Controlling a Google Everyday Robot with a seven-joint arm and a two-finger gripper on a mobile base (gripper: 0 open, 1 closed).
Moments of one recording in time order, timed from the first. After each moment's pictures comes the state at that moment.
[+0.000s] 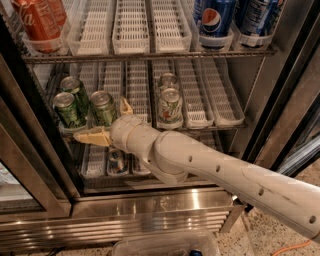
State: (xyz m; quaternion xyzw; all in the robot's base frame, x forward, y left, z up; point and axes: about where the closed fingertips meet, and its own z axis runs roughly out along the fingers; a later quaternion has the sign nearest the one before) arm 0.608 0.149 0.831 -0.34 0.64 0.24 0.65
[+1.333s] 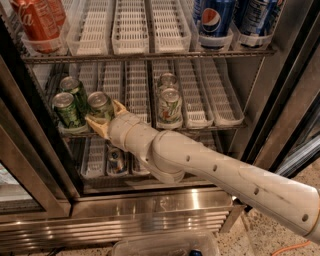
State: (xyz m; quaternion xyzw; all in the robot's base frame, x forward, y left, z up) arm 0.613 0.155 0.834 -0.34 0.63 0.24 0.66
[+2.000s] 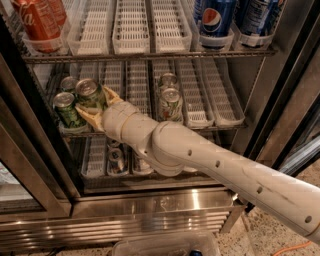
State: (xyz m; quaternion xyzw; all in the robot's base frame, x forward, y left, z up) arm 0.602 0.162 0.885 -0.36 0.58 0.24 0.69
